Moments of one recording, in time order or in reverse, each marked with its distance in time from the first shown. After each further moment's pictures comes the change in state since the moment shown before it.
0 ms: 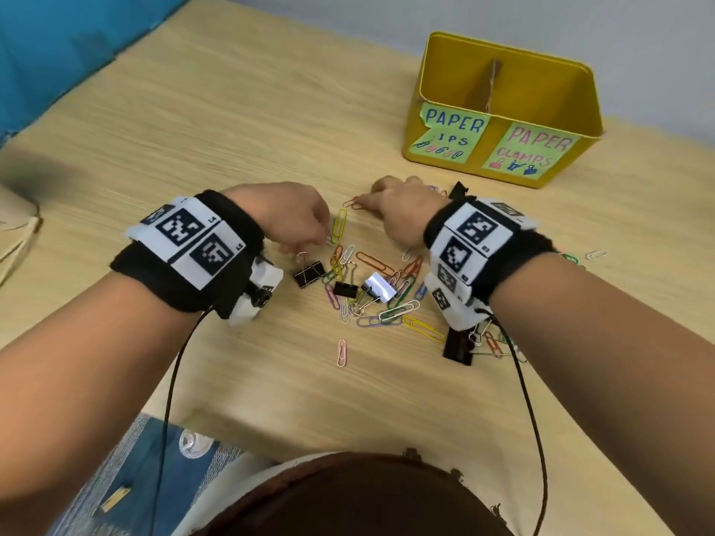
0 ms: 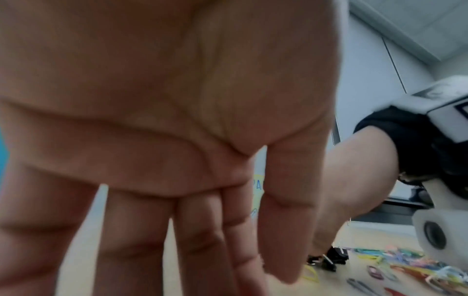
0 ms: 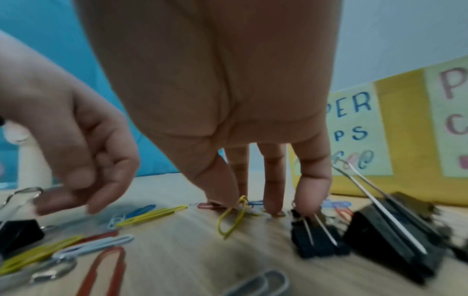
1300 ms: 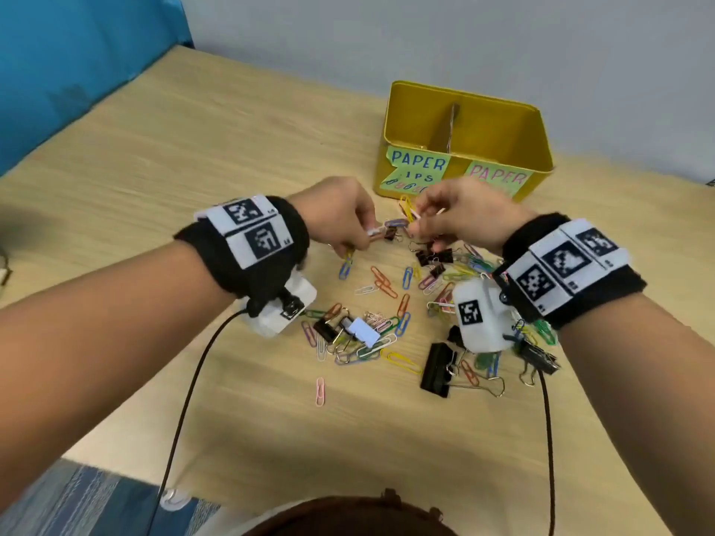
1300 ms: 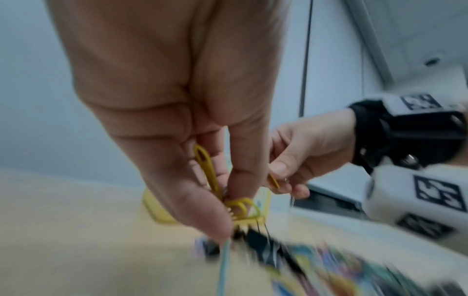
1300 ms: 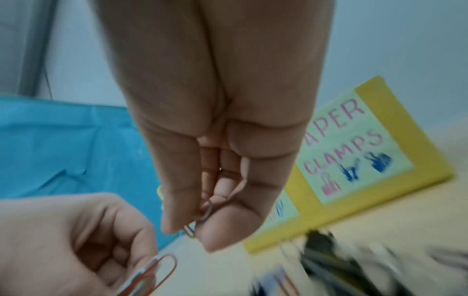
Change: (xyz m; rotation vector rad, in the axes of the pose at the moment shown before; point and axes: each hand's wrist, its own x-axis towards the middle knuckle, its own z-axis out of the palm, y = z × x) left_hand 0.044 0.057 -0.017 -0.279 0.131 0.236; right_hand -0.036 0.078 -0.027 0.836 0.149 0.074
